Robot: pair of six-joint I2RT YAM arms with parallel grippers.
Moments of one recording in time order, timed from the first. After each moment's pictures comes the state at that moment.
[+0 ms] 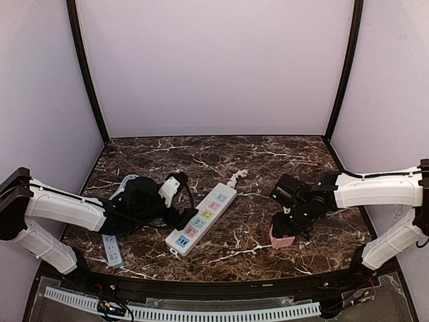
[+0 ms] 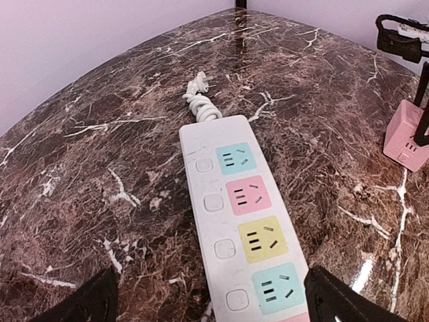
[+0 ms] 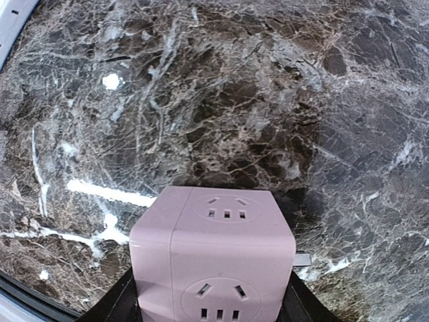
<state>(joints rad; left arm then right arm) -0.90 1.40 0.54 0.37 -0.14 -0.02 0.95 1.38 0.84 -0.80 0.13 0.81</state>
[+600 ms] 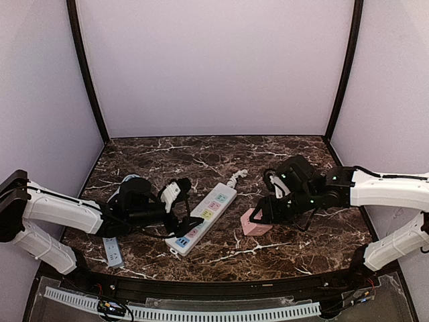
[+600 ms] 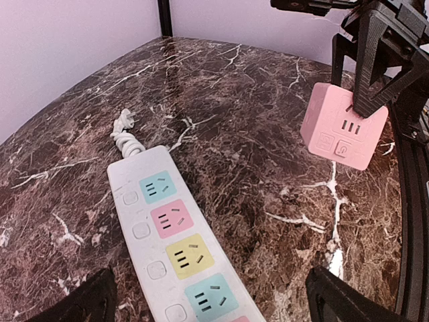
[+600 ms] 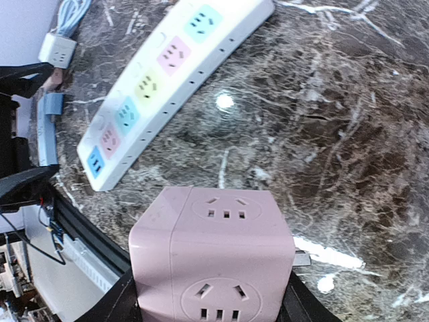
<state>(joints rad) -0.90 1.37 0.50 0.47 0.13 0.07 0.96 1.27 0.88 -0.57 -0.10 0.81</state>
